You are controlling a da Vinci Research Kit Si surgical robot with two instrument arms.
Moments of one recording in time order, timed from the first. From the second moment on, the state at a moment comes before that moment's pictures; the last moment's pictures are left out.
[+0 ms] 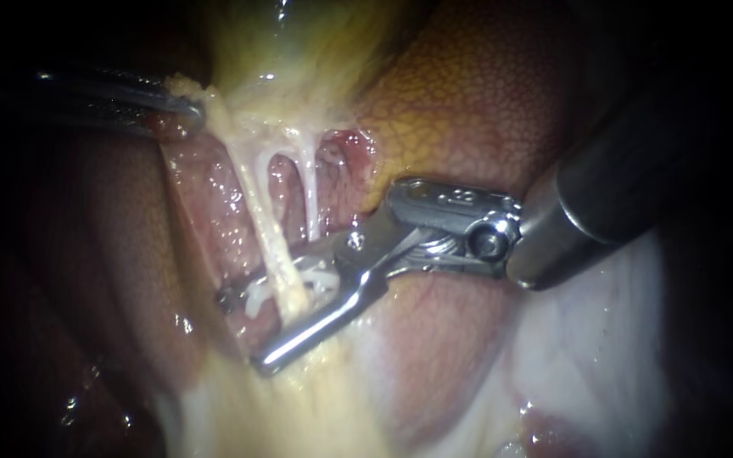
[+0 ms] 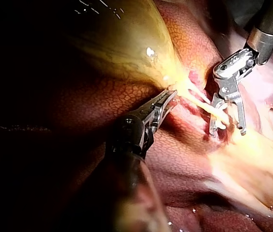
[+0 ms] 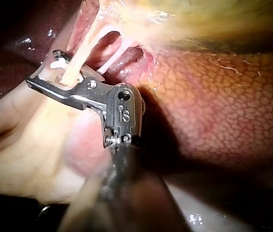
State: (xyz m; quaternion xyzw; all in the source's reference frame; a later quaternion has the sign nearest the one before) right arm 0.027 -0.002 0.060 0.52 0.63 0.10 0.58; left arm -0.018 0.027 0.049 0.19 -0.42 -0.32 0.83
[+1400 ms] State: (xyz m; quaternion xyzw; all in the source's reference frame) right arm 0.027 -0.002 0.060 0.58 0.59 0.11 0.55; left arm -0.017 0.027 0.049 0.19 -0.42 -0.32 0.83
